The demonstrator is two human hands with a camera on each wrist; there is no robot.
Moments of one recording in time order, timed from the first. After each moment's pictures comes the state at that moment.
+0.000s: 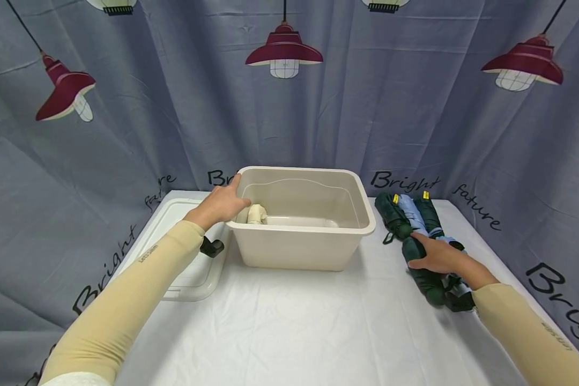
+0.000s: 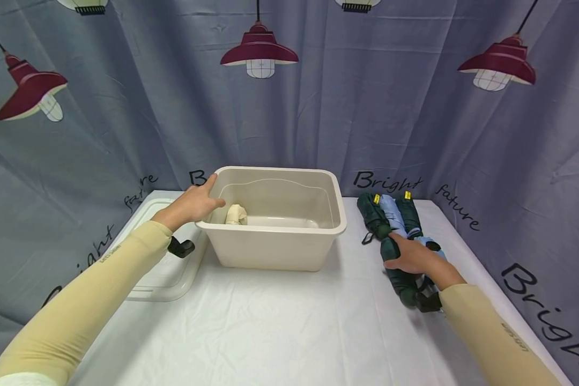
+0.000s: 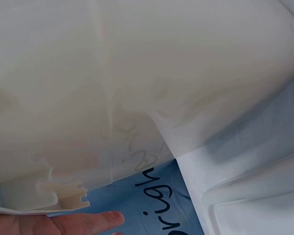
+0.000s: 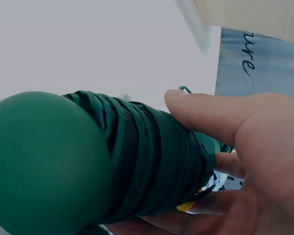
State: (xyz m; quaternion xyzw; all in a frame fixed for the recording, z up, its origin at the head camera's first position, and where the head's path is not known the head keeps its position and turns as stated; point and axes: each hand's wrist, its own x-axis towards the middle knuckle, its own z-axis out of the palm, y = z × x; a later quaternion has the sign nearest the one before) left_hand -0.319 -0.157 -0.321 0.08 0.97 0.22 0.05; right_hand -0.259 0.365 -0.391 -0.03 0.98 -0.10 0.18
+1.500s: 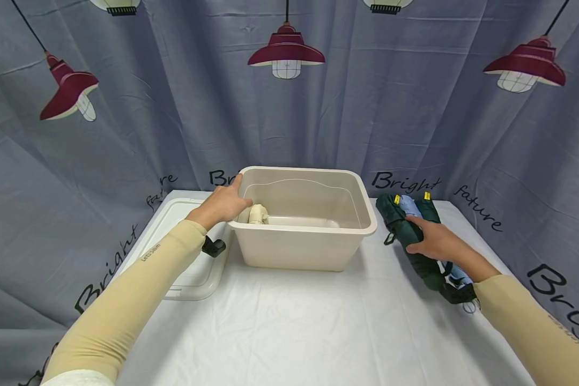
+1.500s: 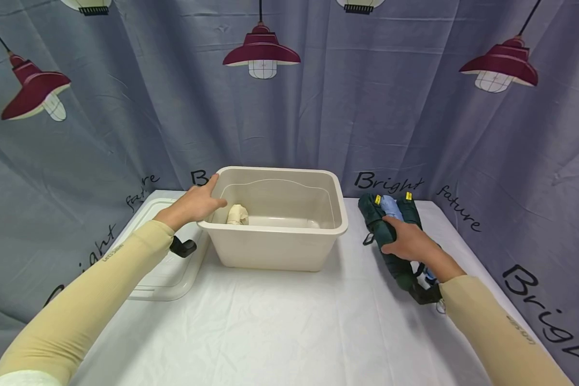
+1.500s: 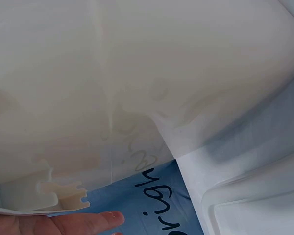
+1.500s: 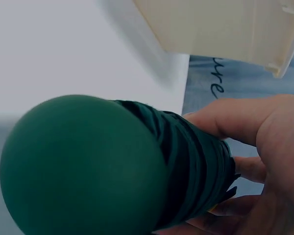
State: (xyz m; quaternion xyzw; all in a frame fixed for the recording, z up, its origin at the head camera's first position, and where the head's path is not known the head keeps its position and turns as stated) left_hand -0.319 -0.157 -0.322 0.08 0.97 0.23 0.05; right_hand -0.269 0.345 -0.362 -0.06 0.98 -0.13 0.11
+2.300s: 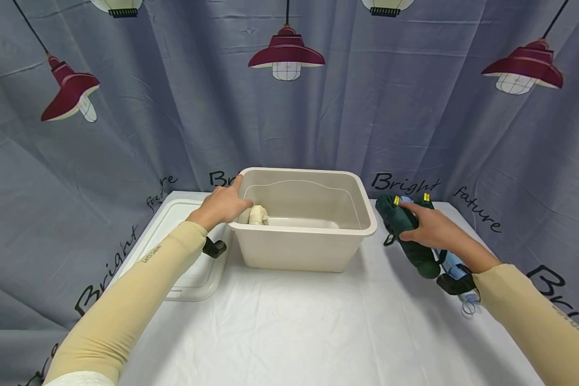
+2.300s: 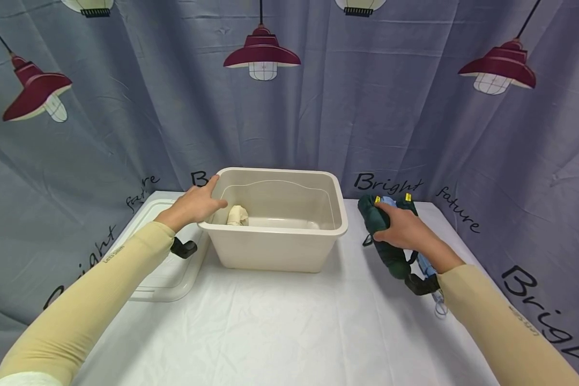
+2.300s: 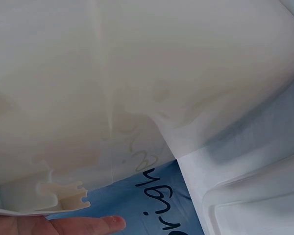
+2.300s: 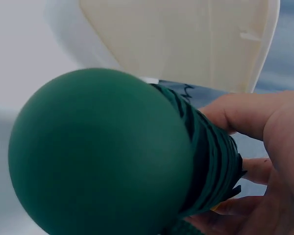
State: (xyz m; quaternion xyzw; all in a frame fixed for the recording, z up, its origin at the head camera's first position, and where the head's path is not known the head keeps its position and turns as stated) left_hand -0.317 -0.156 -0.320 0.07 0.98 0.20 0.04; right_hand -0.268 0.318 -0.324 -0.07 0.99 -0.13 0.07
